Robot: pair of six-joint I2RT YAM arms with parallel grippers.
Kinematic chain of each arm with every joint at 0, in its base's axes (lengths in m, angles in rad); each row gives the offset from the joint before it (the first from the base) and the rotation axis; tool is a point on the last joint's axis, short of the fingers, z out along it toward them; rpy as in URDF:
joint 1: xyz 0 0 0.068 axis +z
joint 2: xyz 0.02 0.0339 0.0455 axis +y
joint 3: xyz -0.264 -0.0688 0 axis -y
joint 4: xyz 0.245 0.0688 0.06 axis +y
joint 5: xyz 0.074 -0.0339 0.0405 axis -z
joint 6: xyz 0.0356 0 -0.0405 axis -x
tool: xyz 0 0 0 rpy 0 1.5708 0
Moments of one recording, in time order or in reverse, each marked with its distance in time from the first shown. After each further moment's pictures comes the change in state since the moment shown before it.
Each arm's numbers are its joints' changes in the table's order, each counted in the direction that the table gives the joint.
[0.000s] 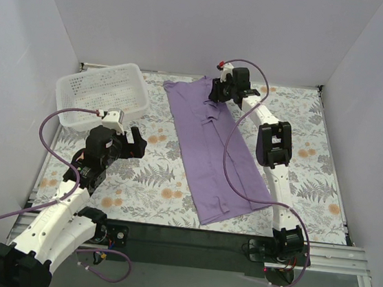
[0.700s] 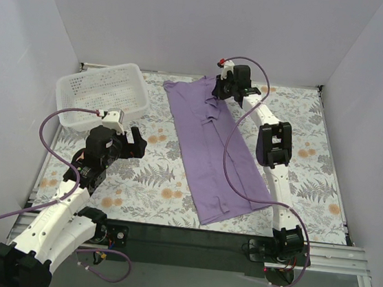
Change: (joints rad) left arm 0.000 0.002 0.000 0.000 0.000 0.000; right arm -0.004 0.017 0.040 0.003 0.009 0.018
